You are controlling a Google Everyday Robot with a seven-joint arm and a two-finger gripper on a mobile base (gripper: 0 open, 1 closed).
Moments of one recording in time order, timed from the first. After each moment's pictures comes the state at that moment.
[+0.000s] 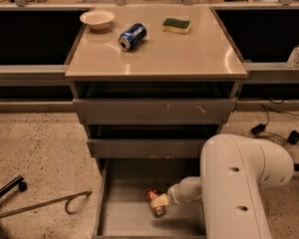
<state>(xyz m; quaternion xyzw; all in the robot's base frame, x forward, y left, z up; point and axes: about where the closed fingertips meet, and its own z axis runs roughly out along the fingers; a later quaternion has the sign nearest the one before) 0.554 -0.089 0.201 -0.22 0.95 0.16 0.18</state>
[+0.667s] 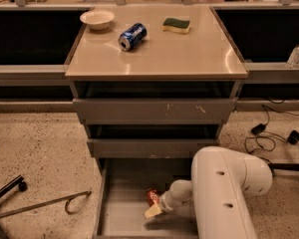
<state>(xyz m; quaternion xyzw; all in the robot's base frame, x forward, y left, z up) 0.532 -0.051 0.131 -0.27 0.94 0.20 0.11</state>
